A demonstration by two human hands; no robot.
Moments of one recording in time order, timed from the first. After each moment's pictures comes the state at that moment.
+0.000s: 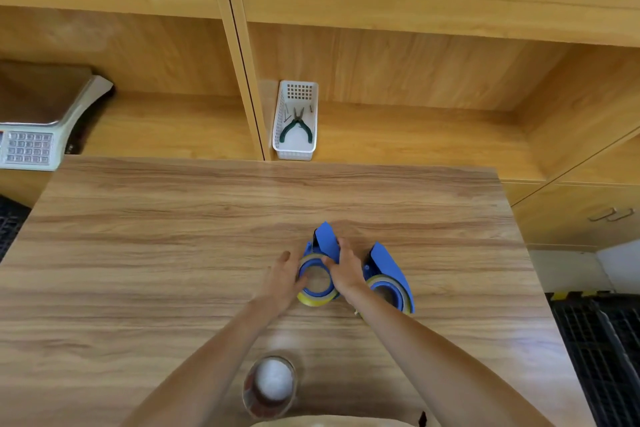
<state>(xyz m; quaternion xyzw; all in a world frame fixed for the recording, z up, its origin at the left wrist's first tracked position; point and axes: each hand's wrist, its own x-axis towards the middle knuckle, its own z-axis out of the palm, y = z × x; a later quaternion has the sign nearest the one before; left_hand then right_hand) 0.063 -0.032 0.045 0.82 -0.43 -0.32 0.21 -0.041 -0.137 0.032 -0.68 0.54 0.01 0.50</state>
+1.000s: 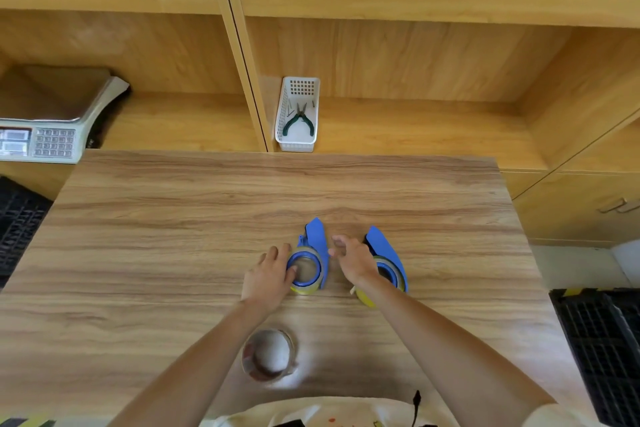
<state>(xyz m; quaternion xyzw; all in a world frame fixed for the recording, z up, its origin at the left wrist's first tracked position) 0.043 0.009 0.044 0.87 -0.43 -0.20 0.08 -0.082 -0.141 0.038 -0.77 0.47 0.05 0.44</state>
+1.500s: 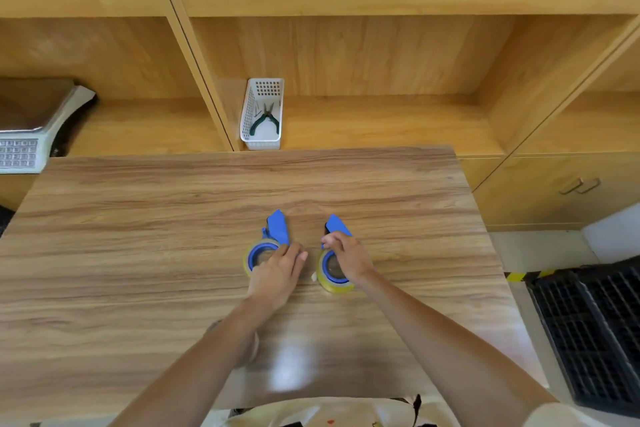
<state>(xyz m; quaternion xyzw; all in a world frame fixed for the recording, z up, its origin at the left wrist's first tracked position) -0.042 -0.028 0.060 0.84 -0.49 -0.18 0.16 -0.158 -0.161 0.036 -0.75 0.46 -0.03 0.48</state>
